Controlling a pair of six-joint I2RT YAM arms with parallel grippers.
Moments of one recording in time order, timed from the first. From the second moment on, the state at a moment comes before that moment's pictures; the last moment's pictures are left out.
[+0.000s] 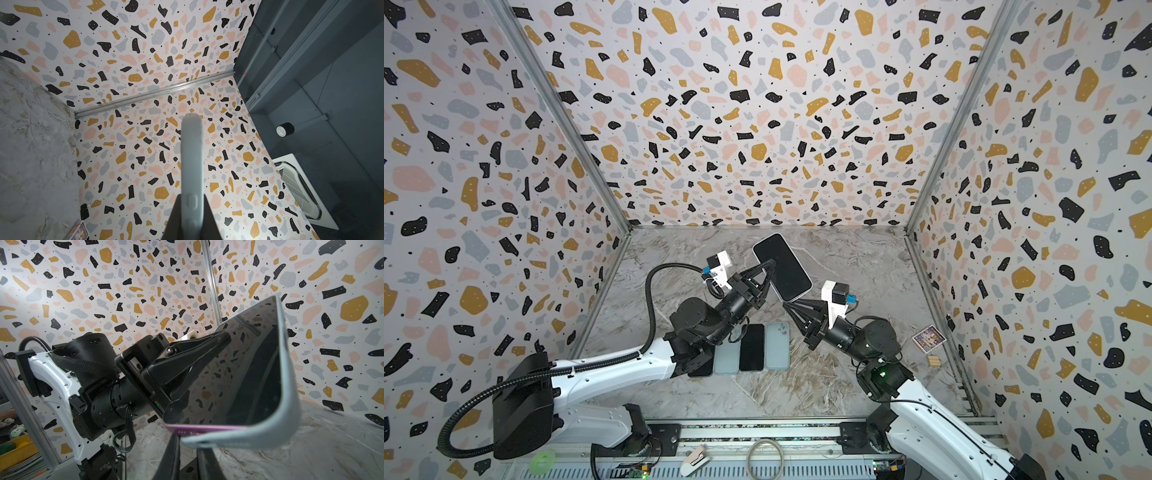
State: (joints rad) left arm -1.01 1.33 0.82 0.86 -0.19 -1.33; right arm 0.65 0.72 0.45 0.53 -0.43 0.36
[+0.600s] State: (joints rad) left arm -0.92 1.29 0.82 0.74 0.11 -1.28; right arm 0.55 0.42 0.41 0.12 -0.41 0.53
